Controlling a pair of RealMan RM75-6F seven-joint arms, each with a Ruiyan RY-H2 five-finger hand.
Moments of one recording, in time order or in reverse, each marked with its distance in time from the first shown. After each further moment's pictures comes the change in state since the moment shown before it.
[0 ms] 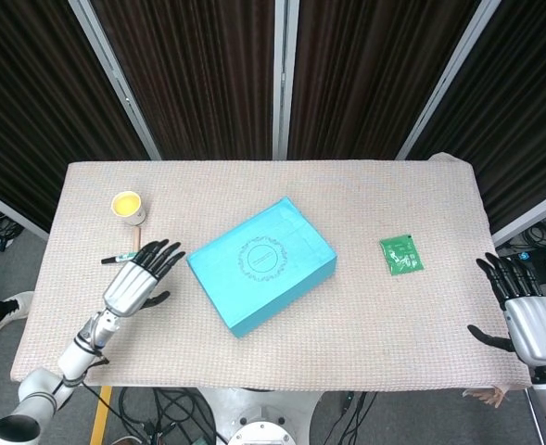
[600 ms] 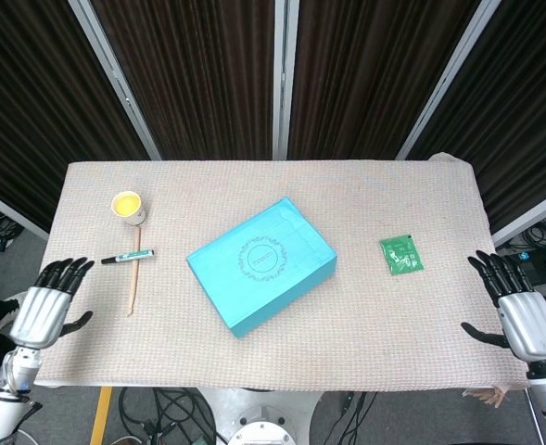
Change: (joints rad) left arm 0.280 0.613 -0.019 -0.997 -0.162 -0.094 0.464; right arm 0.024 -0.023 -0.001 0.060 -0.039 0.001 0.062
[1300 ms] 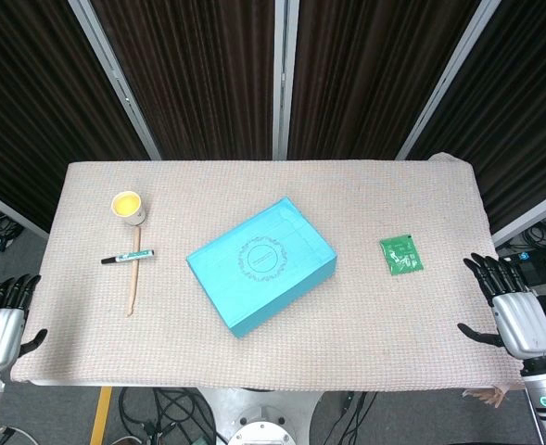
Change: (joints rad) left arm 0.154 0.176 0.015 -0.299 -0.200 0.043 0.268; right arm 0.015 -0.039 -0.003 0.035 0.024 -0.046 0.010
